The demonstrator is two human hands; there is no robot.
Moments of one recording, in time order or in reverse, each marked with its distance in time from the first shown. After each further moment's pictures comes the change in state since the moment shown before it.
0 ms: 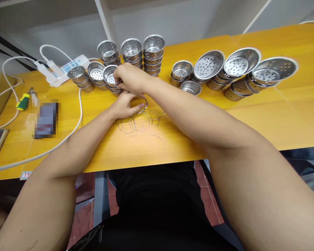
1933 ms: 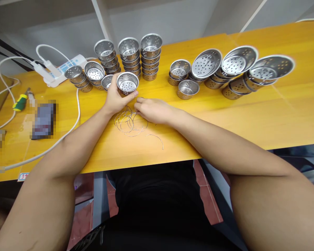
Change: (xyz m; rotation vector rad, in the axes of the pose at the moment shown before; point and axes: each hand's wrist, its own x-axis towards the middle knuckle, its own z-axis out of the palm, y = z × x) left_hand 0.010 -0.074 0.021 -0.102 0.391 -0.010; right_hand -0.145 -0.043 -0.007 -0.173 -0.327 0.051
